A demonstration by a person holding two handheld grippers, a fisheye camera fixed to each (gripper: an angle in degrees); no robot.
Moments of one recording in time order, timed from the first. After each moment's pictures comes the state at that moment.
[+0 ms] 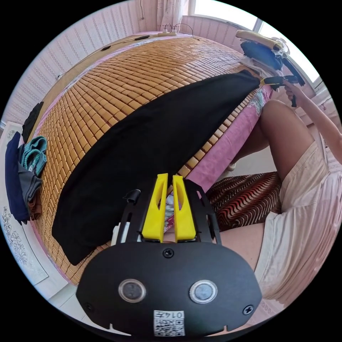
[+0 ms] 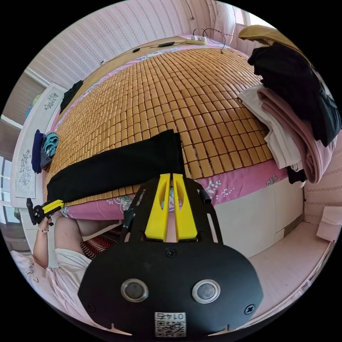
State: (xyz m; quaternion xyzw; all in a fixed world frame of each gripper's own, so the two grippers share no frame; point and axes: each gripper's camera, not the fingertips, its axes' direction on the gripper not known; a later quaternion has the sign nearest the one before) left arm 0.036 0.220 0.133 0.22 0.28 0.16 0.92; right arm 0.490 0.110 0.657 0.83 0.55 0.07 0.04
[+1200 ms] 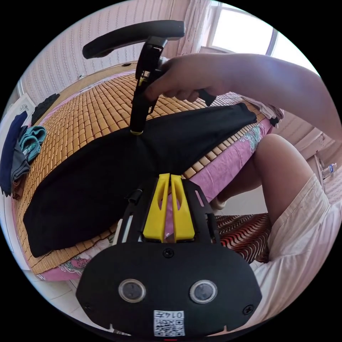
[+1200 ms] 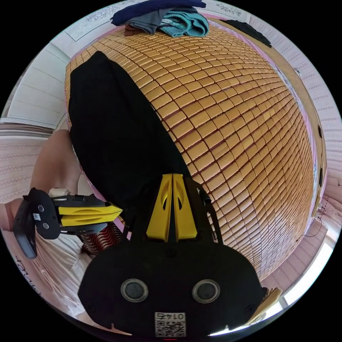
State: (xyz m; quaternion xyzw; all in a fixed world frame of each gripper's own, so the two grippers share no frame) left arm 0.029 0.288 0.127 0.33 0.34 0.04 0.88; right arm 0.104 -0.353 0.602 0.37 0.90 0.17 0.14
